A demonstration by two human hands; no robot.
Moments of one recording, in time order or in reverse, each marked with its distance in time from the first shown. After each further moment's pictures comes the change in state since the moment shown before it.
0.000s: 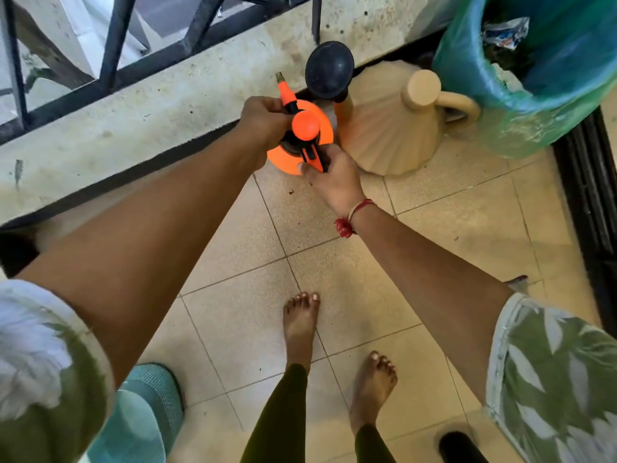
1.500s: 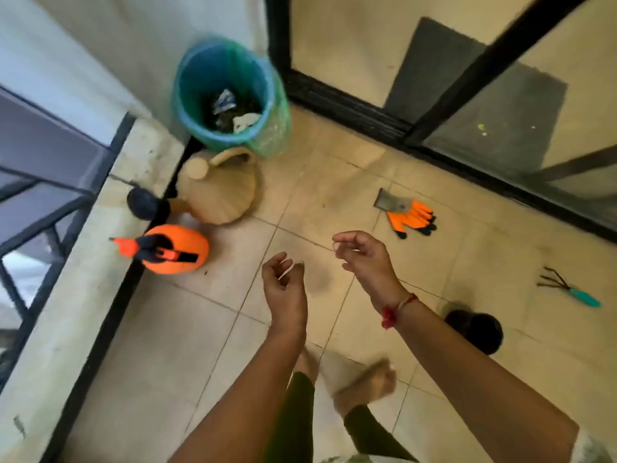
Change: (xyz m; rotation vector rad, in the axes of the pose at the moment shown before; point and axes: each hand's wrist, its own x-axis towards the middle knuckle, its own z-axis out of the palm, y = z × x) left_hand -0.328 -0.043 0.158 0.001 -0.255 0.049; right_hand -0.315 0.027 -0.207 0.679 0.615 0.293
